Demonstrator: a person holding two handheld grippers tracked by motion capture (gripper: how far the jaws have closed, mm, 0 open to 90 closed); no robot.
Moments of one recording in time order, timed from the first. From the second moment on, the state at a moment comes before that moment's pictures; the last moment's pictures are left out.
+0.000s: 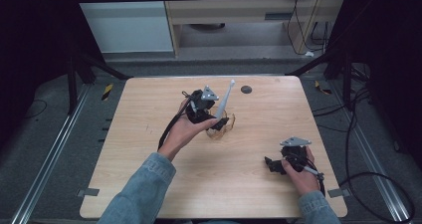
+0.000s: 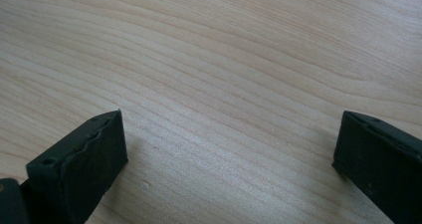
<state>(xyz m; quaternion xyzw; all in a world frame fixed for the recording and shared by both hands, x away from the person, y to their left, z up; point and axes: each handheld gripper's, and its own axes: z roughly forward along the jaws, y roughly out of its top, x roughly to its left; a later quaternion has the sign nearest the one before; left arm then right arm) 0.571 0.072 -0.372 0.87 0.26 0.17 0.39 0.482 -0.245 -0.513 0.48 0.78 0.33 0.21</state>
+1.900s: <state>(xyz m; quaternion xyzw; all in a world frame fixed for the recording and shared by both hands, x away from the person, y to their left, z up) 0.527 0.159 -0.441 0.86 0.32 0.16 0.37 0.481 -0.245 -0.513 0.48 0.78 0.33 0.21</state>
